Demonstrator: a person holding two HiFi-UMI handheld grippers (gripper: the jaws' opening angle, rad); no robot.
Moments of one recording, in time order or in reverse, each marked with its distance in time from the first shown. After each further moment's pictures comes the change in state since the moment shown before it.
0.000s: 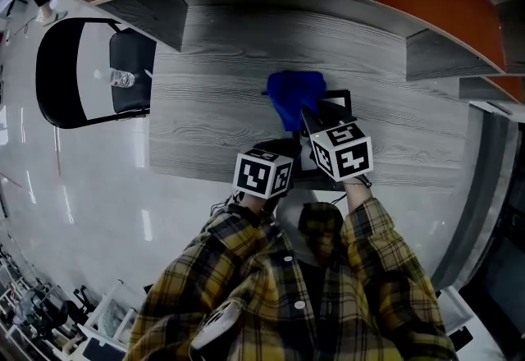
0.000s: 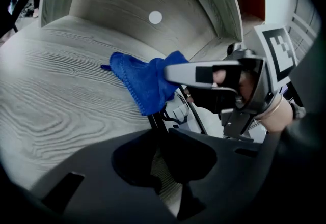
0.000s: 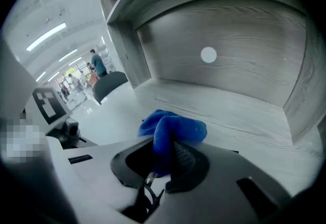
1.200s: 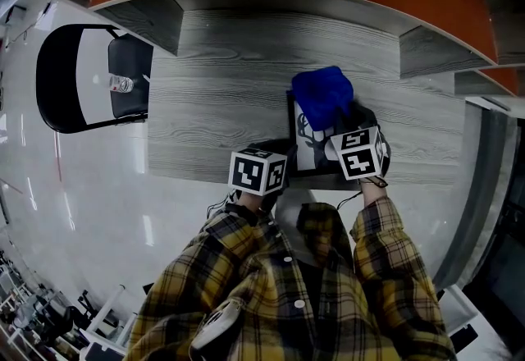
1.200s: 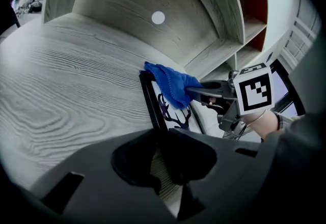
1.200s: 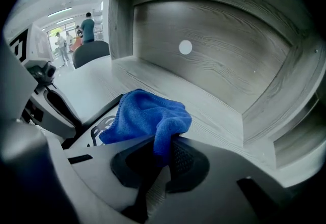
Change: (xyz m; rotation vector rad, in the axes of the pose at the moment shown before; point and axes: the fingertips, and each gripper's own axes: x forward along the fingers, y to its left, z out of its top) left arm 0.001 0.003 -0.001 -0.035 -0.005 -0.008; right arm -0.032 -0.086 -0.053 -0.200 0.149 -0.316
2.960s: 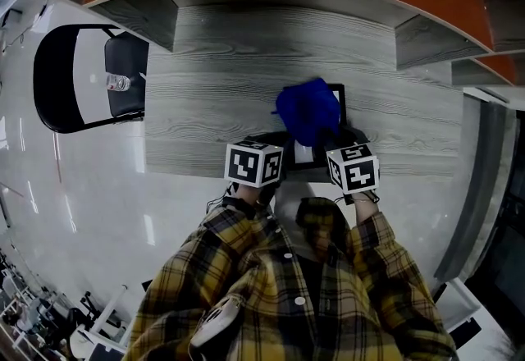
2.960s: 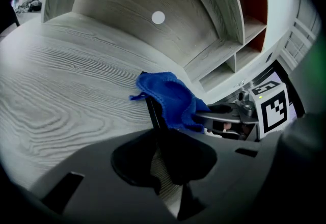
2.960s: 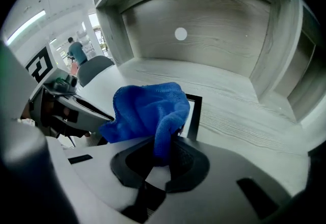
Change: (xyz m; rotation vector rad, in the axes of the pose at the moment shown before) left arm 0.000 0.001 -0.001 -0.003 0.001 -0.011; right arm -0.023 0.054 -0.040 0.252 0.045 0.163
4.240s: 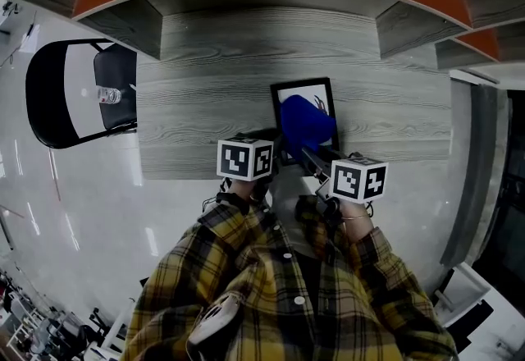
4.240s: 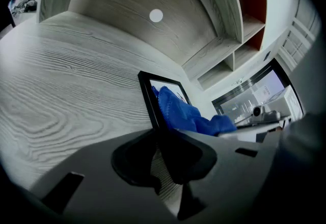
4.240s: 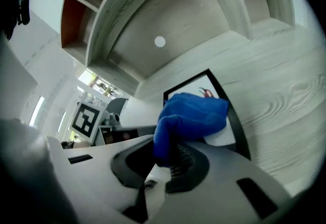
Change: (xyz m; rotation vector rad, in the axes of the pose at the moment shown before) left arm -0.002 -0.003 0.003 0.032 0.017 -0.017; right arm -0.046 0.070 -0.003 0.580 -0.110 0.373
